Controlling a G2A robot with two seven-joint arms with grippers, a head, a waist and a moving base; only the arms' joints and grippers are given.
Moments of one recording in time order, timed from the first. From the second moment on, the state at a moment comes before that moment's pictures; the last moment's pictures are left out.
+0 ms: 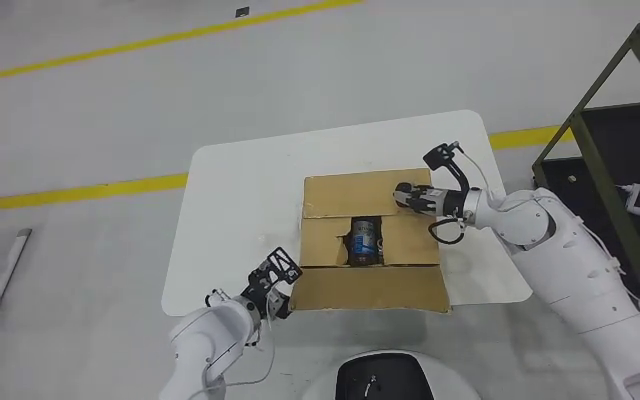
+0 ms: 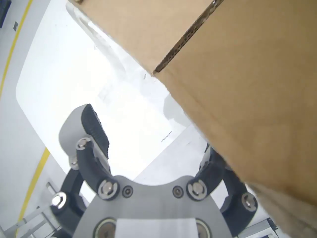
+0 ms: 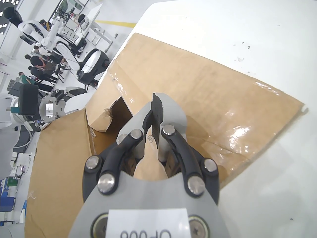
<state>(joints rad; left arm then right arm) 1.43 -1.23 -1.45 -2.02 1.49 -0.68 -0.83 -0.82 -1.14 1.15 -1.26 -0.35 -0.47 0.73</state>
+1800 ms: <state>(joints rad) 1.15 -1.25 -1.30 -1.84 1.52 -0.20 -0.85 -0.94 -1.16 1.06 -1.45 -0.57 -0.24 0.50</state>
